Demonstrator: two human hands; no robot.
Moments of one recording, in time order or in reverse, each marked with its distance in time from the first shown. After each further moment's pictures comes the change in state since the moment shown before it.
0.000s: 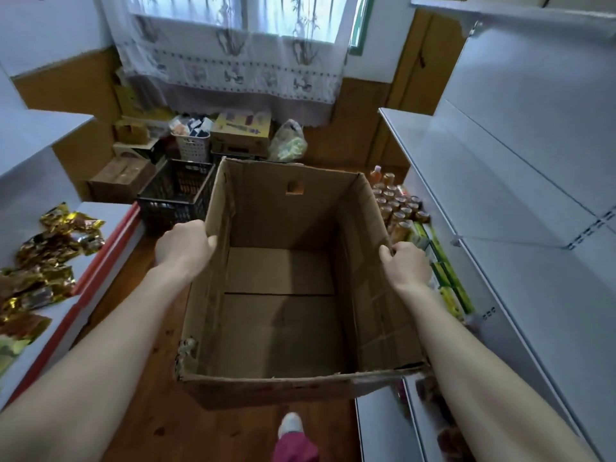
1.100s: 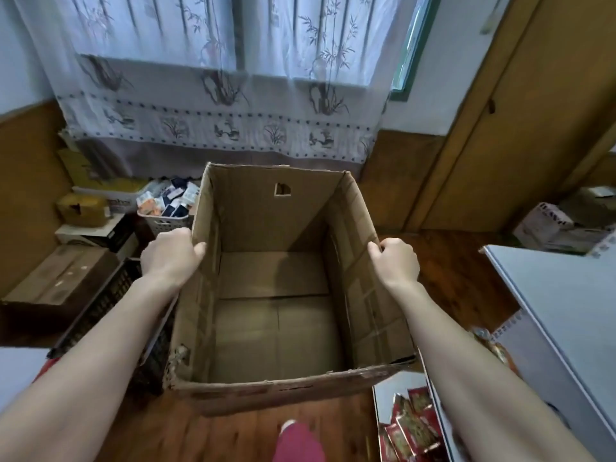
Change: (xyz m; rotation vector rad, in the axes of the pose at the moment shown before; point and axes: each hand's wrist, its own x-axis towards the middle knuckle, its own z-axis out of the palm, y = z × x) left_hand 0.848 0.076 0.145 0.003 0.001 -0.124; right_hand 0.800 -0.306 0.228 0.076 -0.007 -0.104
